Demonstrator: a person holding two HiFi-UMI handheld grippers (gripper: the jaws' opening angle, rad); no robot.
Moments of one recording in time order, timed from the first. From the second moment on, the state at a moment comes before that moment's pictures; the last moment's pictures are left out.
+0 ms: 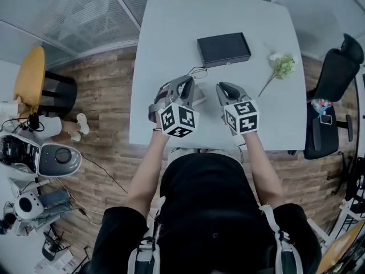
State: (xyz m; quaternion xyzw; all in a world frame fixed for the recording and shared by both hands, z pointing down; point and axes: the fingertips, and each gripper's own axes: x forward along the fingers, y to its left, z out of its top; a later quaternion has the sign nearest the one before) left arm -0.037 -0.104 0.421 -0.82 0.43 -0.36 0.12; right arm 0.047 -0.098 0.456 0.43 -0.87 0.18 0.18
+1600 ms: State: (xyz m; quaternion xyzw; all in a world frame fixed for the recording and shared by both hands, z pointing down) left arm -0.029 -0.123 0.337 -0.79 0.47 -0.33 0.22; right arm 0.047 -0.109 0.327 0.43 -0.86 -0.17 0.22
